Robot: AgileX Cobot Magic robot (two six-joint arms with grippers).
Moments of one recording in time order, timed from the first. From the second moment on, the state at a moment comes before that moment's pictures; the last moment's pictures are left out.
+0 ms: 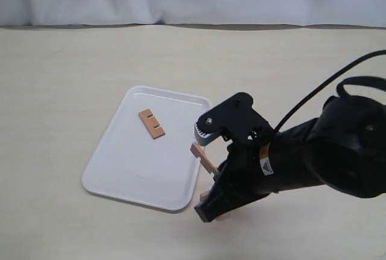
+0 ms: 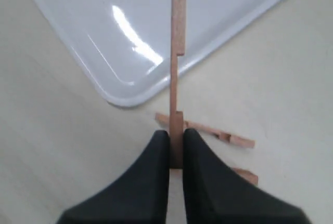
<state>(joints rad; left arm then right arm) -0.06 0.00 0.00 -0.05 0.36 -0.11 0.54 1.47 -0.70 -0.10 0.40 0.25</state>
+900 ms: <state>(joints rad) -0.06 0.00 0.00 -0.05 0.36 -0.11 0.61 1.95 -1.24 -0.07 0.36 0.23</state>
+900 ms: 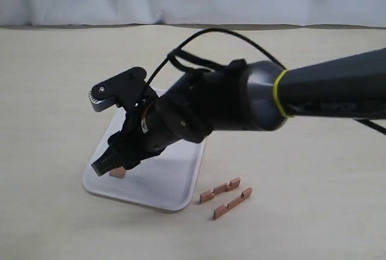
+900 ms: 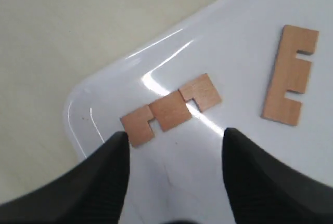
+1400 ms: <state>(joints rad) -0.06 0.00 0.00 -0.05 0.36 -0.11 0.56 1.49 -0.81 -0.30 0.85 -0.38</state>
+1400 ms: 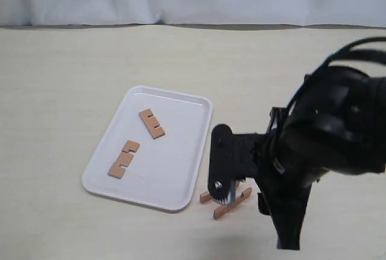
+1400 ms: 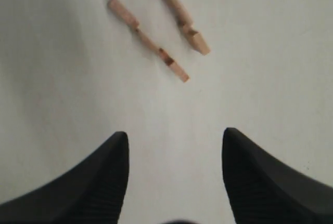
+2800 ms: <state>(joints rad) -0.06 0.00 0.00 -0.05 0.36 -0.11 0.56 1.65 -0.64 -0.32 0.37 -0.63</state>
